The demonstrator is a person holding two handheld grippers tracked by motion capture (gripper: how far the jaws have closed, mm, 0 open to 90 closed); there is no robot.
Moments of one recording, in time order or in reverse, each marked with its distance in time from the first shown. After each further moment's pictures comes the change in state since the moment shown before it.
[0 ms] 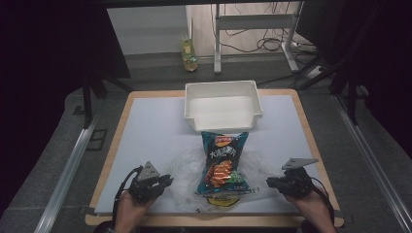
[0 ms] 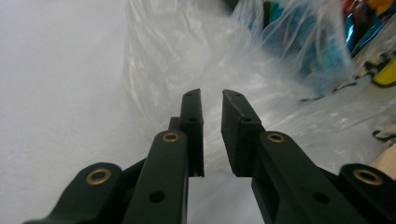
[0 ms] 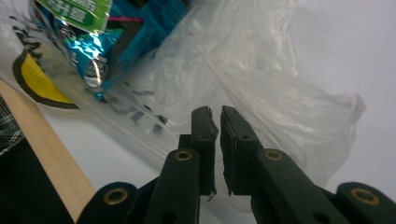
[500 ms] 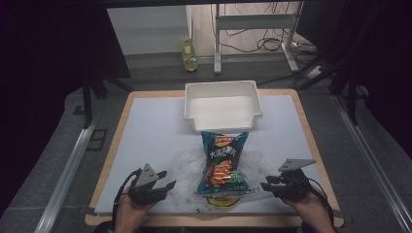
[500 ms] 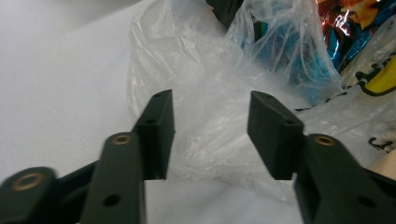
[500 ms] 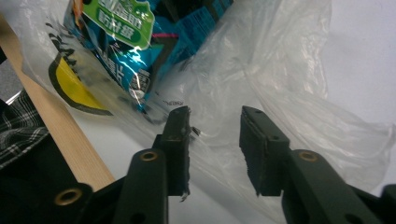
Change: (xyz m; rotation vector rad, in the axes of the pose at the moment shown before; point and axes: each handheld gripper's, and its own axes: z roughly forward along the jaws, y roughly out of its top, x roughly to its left) left arm -0.006 -0.003 -0.004 -0.062 0.038 0.043; right arm 0.018 0.009 -0.006 -0.011 0.020 -0.044
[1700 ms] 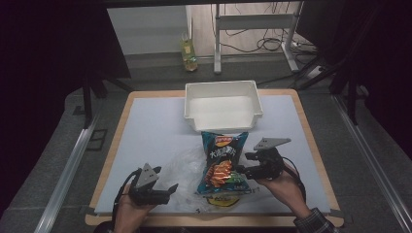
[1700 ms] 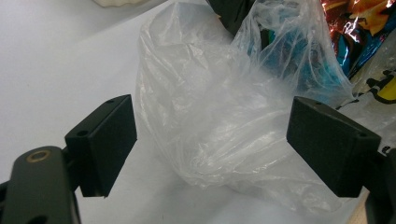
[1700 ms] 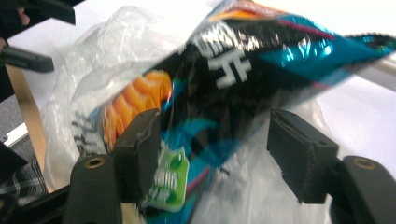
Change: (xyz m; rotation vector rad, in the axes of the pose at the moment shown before) left arm -0.001 -0.001 0.003 -0.011 0.025 0.014; right arm 0.019 0.078 0.034 -0.111 0.035 -0.040
